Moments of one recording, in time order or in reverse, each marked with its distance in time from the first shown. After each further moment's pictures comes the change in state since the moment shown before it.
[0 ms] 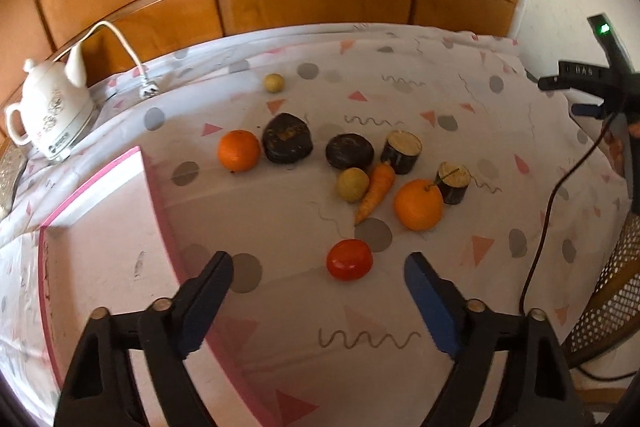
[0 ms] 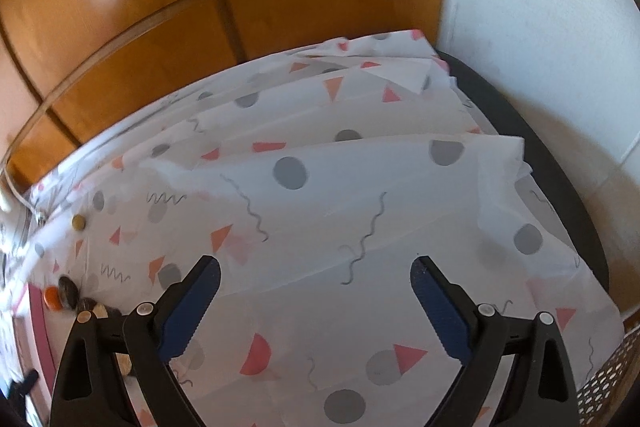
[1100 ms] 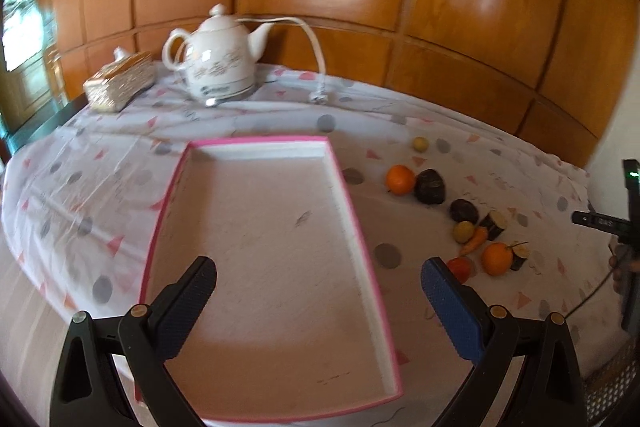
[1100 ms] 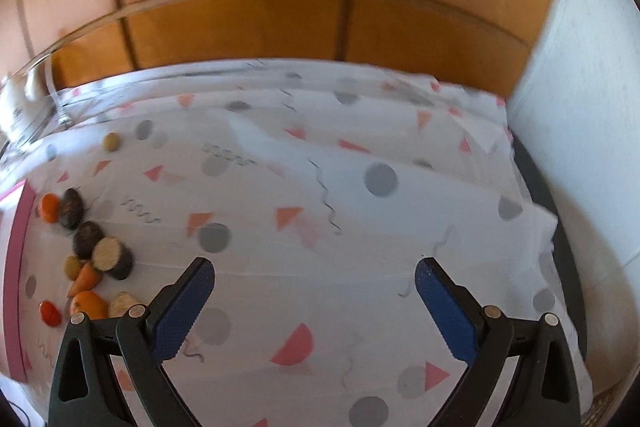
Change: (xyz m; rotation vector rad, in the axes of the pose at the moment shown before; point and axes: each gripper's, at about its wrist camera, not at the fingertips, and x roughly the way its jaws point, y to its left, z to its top) left arm -0.093 0.086 -0.071 -0.429 -0.223 0.216; right arm -0.001 0.073 -0.027 -0.368 -0.046 0.001
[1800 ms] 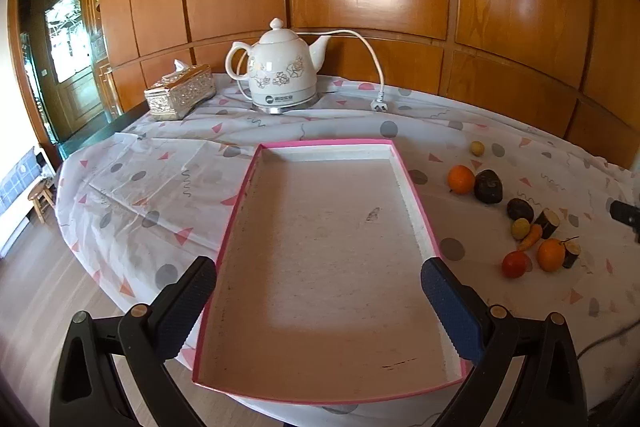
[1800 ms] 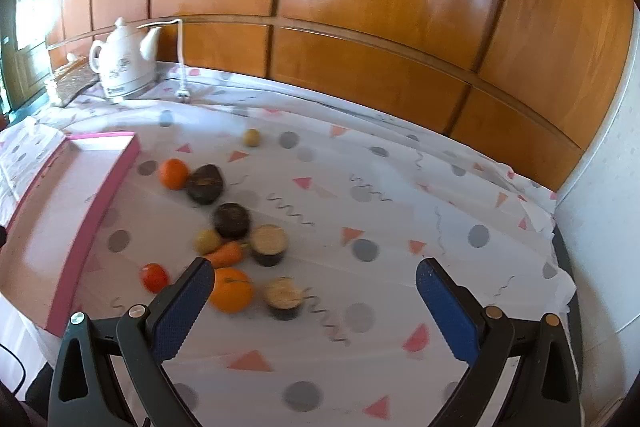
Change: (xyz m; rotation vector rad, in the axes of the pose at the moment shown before) left arm -0.017 0.021 -0.027 -0.028 -0.066 0.215; right arm -0.076 0.120 -0.035 -0.294 -0.180 0.121
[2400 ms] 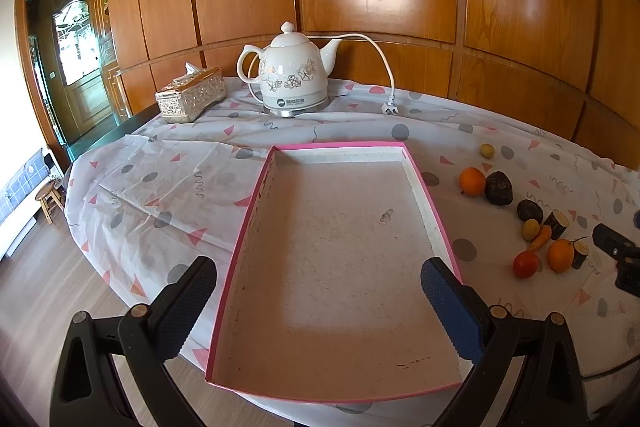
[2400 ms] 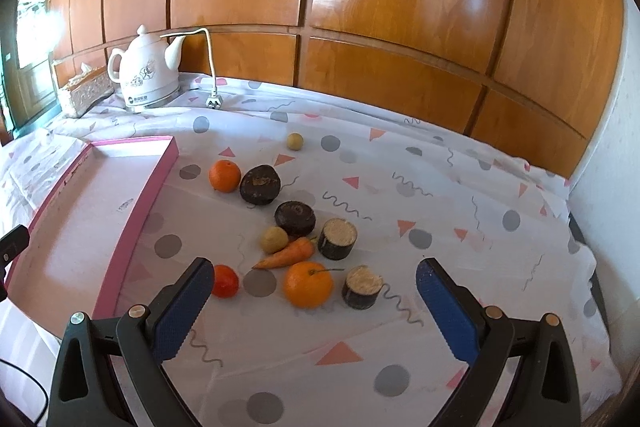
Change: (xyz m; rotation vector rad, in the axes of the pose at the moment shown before) left arm -0.002 0.008 -0.003 -0.003 -0.022 0.046; right arm -0.013 0.068 -0.021 0.035 -0.072 0.025
